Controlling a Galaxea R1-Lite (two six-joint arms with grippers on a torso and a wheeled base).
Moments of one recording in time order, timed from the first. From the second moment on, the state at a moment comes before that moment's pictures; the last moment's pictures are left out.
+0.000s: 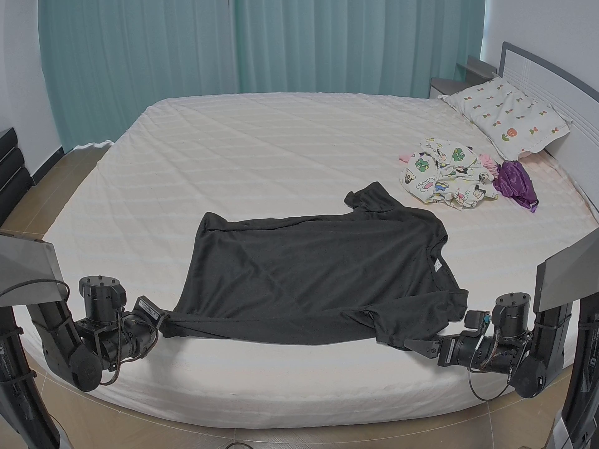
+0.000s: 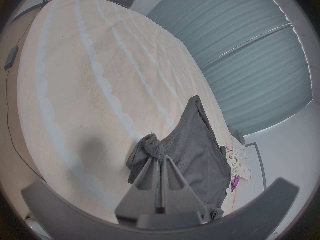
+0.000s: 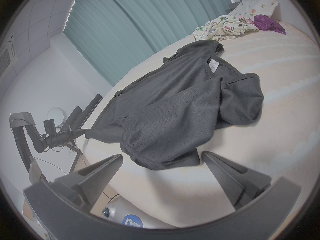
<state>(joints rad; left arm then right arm) -0.11 2.07 -0.29 -1.23 -0.03 -1.08 0.24 2.25 -0.17 -1.55 0.34 0.36</state>
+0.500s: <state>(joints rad) -0.11 2.07 -0.28 -1.23 -0.03 -1.09 0.22 2.20 -0.06 -1.55 0.37 0.33</state>
